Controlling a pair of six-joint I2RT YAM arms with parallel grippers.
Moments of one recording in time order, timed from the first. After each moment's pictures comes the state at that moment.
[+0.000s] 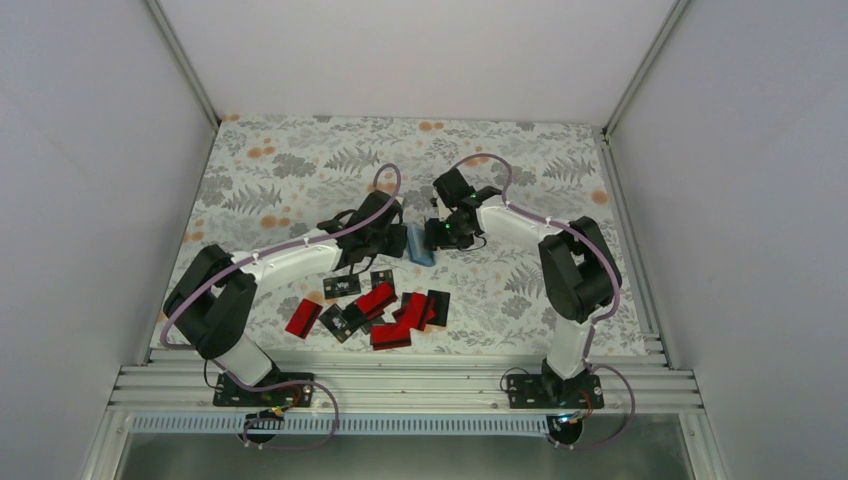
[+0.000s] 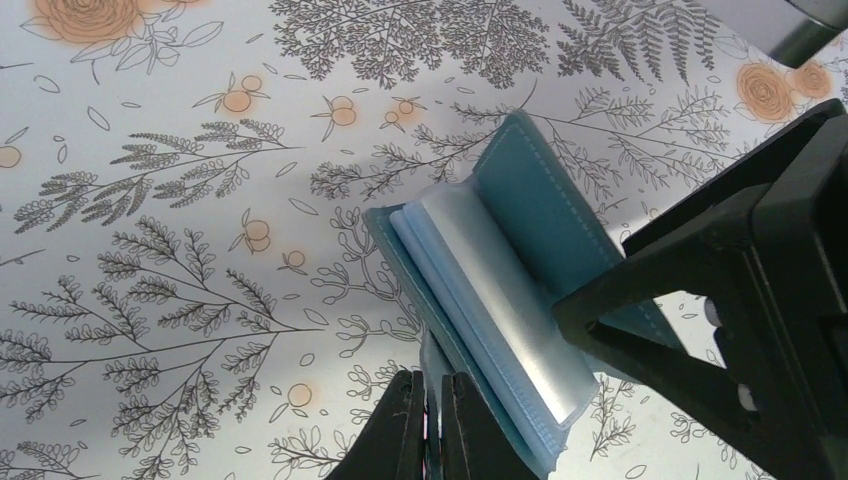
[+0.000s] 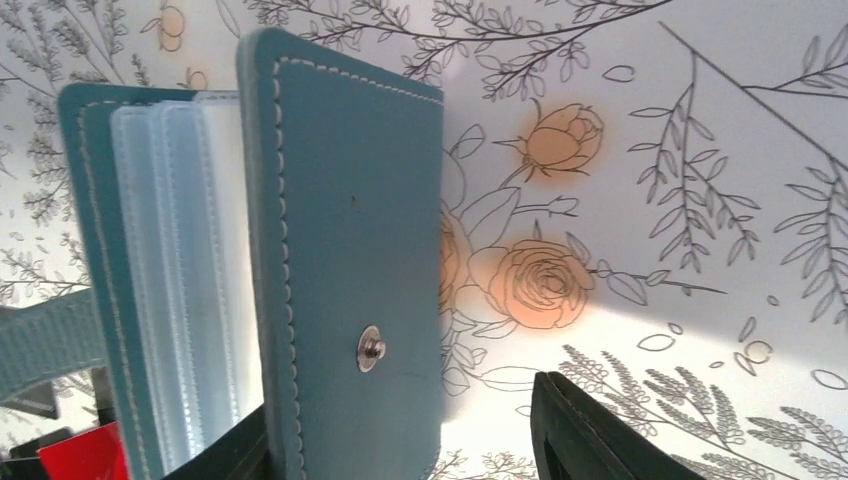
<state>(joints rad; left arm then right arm) -0.72 1.60 0.99 -0.25 -0.07 -0.44 0.58 1.87 1.29 -0.65 -0.20 0.41</state>
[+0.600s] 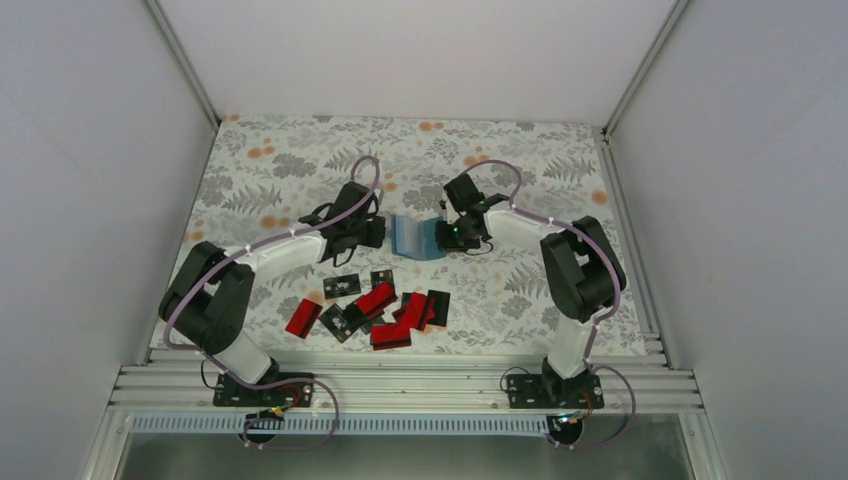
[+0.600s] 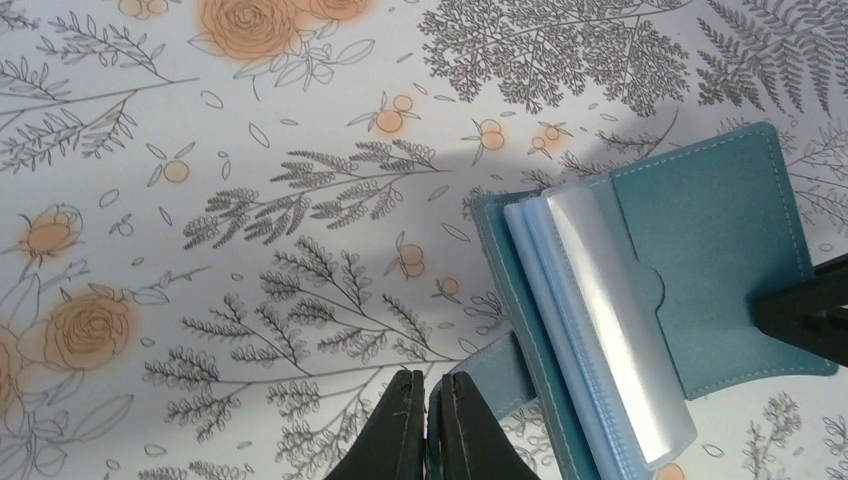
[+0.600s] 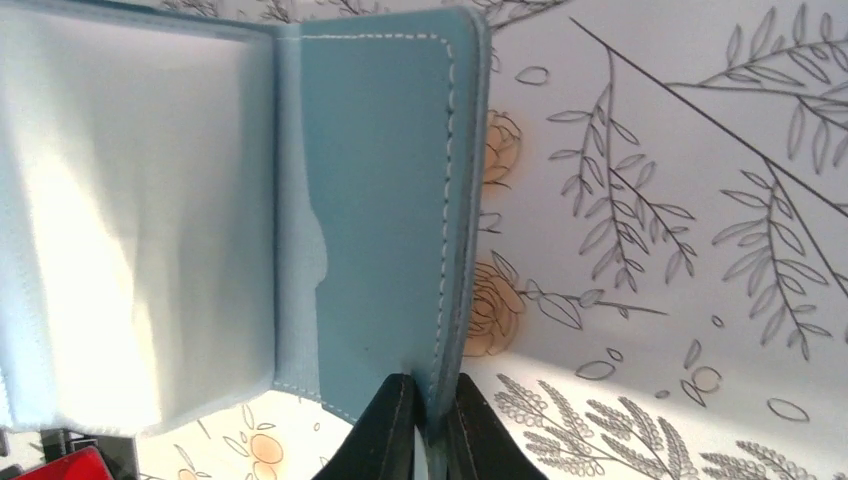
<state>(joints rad) -0.57 1.59 0.94 -0.20 -0.04 -0.34 0.53 1.86 1.19 -0.54 -0.19 0.41</state>
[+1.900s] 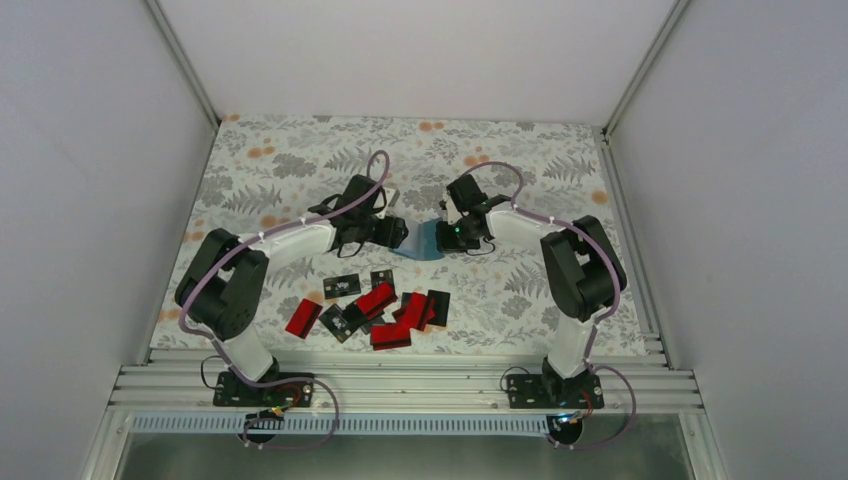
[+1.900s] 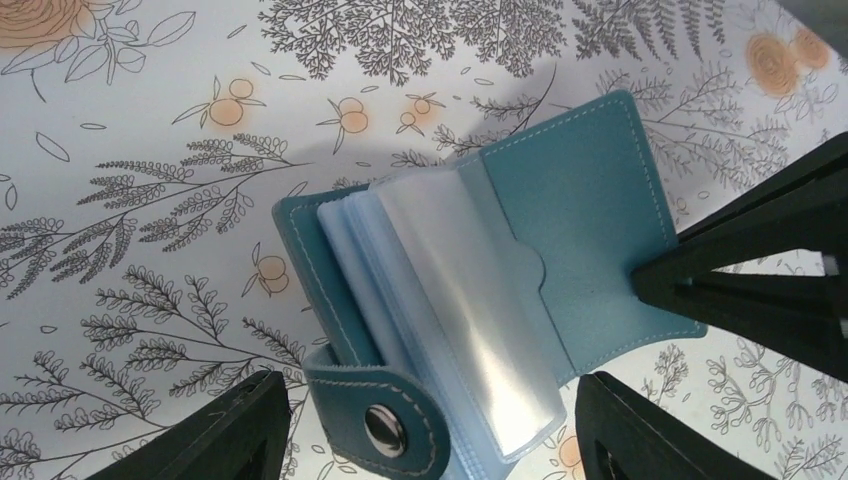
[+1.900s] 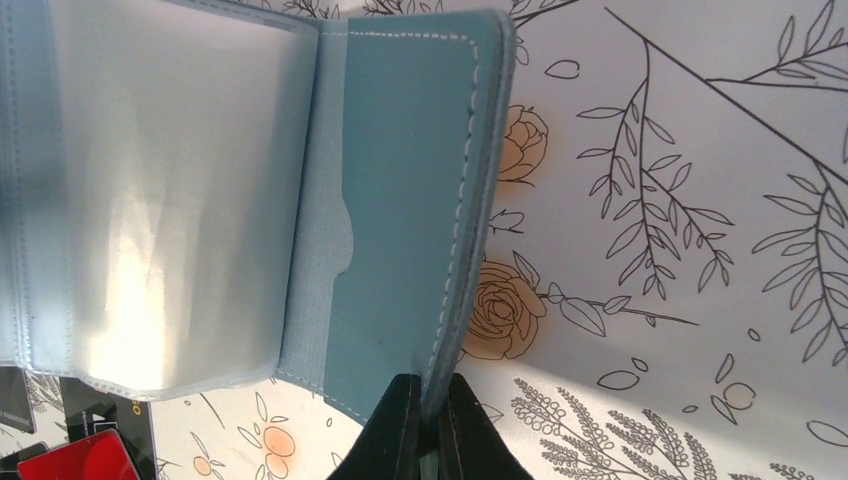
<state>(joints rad) -0.56 1.70 1.04 -0.24 0.18 -0.28 0.51 1.86 1.17 -0.50 -0.27 0.39</state>
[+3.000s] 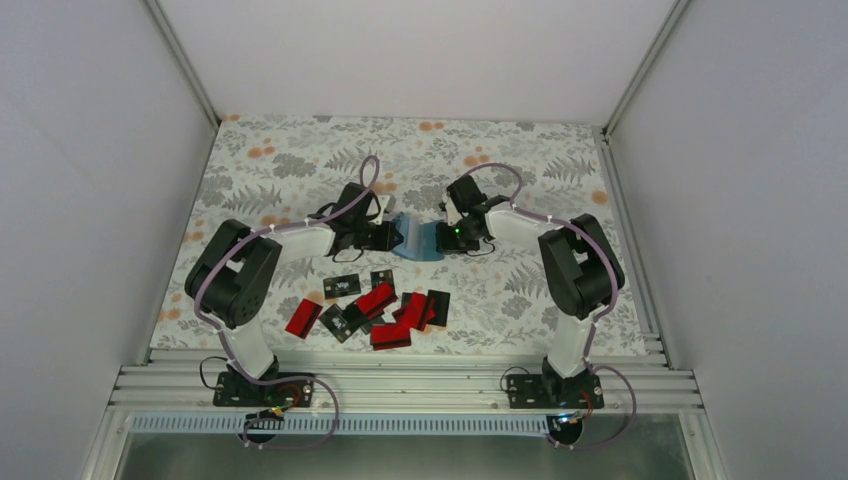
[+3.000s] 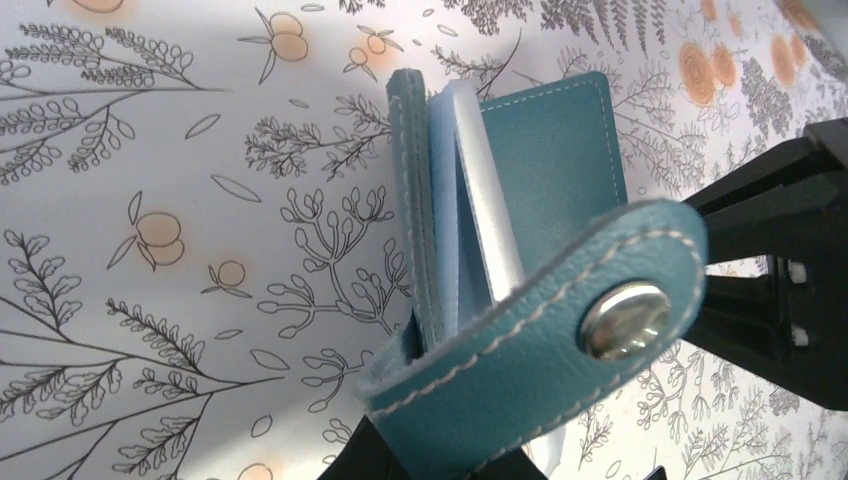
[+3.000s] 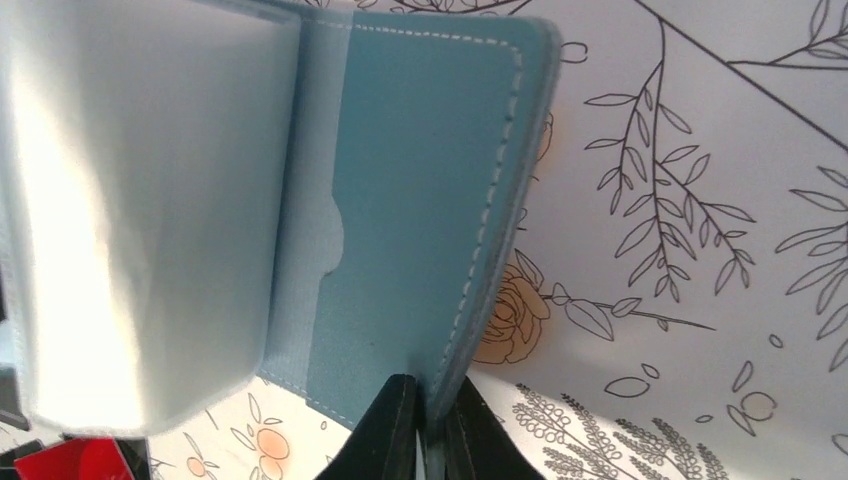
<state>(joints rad) -0.51 1.77 0.95 -0.04 0.41 -0.42 0.51 1.87 1.17 -0.50 -0.29 0.39</state>
